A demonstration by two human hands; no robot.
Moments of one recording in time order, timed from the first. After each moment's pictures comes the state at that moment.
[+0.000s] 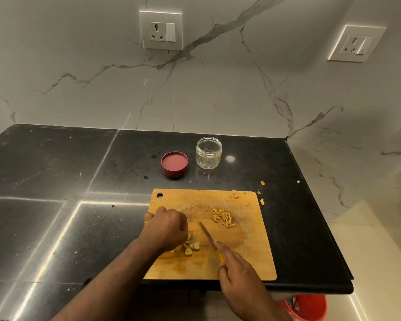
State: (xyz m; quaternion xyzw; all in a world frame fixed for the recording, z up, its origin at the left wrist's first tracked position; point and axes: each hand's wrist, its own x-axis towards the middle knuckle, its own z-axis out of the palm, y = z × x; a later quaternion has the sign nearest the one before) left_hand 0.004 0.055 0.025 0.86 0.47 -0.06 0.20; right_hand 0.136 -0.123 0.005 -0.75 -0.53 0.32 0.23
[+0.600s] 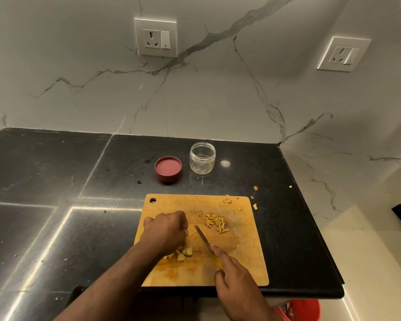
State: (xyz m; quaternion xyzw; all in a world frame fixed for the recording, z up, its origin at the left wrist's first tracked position) left_hand 0.019 0.052 0.027 0.84 0.48 -0.03 0.25; right_hand 0.143 -0.125 0.012 -0.76 -0.51 0.32 0.23
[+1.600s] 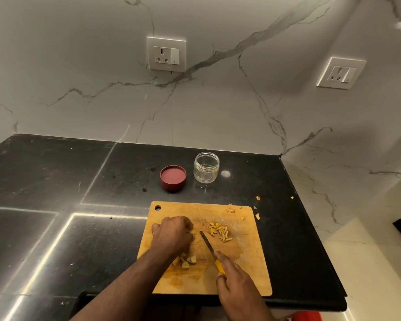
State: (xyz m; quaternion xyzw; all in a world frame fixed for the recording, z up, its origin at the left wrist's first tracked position) left_hand 0.030 0.063 0.003 0.80 0.53 0.02 0.26; right_hand 0.138 -0.119 0.018 -0.77 -0.51 0.30 0.23
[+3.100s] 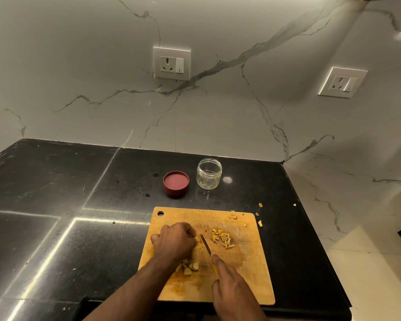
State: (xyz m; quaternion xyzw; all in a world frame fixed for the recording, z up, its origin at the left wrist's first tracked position) left_hand 0.030 0.057 0.004 0.76 0.57 0.05 0.31; right_hand 0.124 -0.104 0.022 -0.78 -0.53 0.29 0.18
